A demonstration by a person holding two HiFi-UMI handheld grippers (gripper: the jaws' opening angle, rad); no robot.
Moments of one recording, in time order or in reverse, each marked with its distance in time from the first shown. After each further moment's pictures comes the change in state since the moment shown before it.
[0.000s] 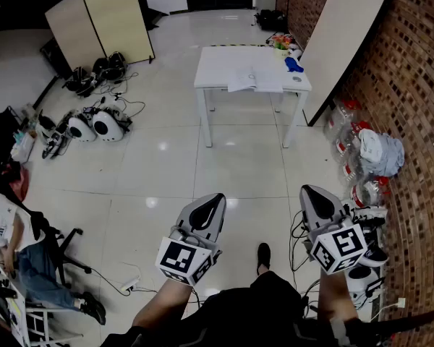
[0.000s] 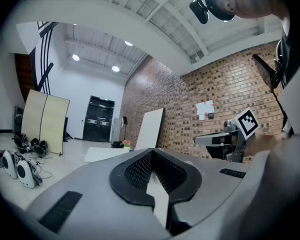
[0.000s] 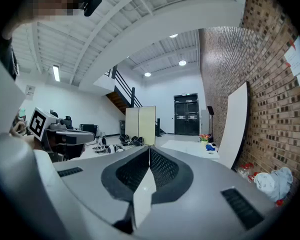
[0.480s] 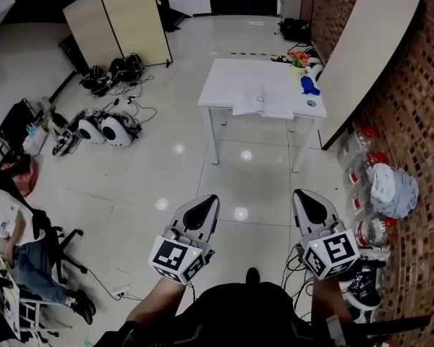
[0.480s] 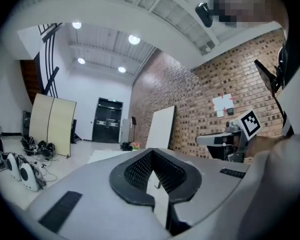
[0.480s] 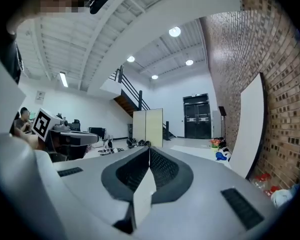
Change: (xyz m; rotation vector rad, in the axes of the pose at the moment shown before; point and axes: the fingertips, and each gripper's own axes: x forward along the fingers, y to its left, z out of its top) left arm 0.169 0.052 0.007 -0.007 0.010 0.100; right arm 0.126 -0.135 0.014 -0.007 -0.036 0.122
